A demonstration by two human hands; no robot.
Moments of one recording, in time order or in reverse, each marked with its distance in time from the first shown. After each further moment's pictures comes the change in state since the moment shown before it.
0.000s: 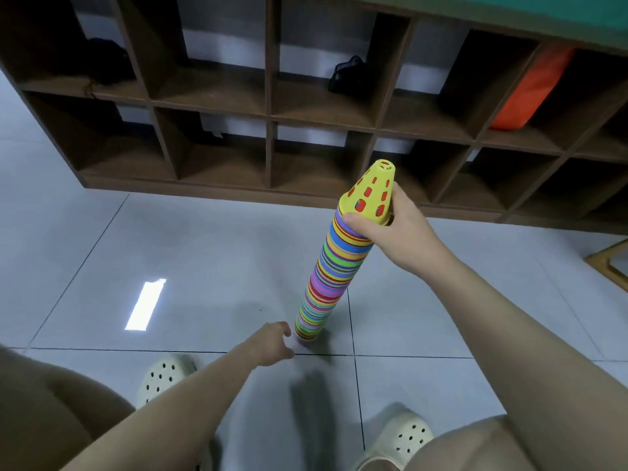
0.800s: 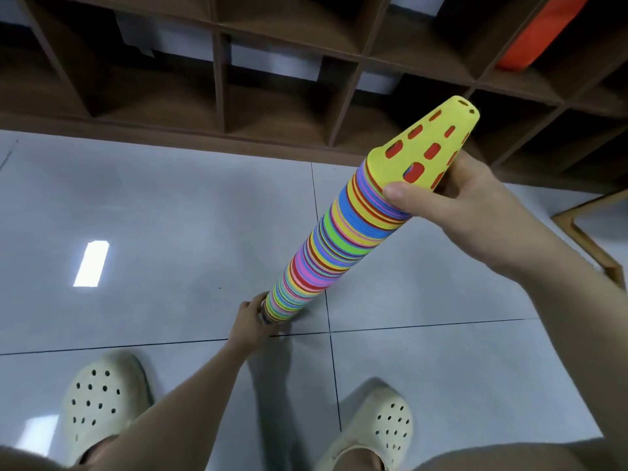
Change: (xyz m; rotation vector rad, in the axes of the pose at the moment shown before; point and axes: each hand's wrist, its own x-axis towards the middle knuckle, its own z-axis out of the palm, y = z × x) left_hand 0.088 -0.017 0.072 -0.536 0.223 0.016; right_hand 0.018 0.019 -0.040 0.050 -0.116 0.060
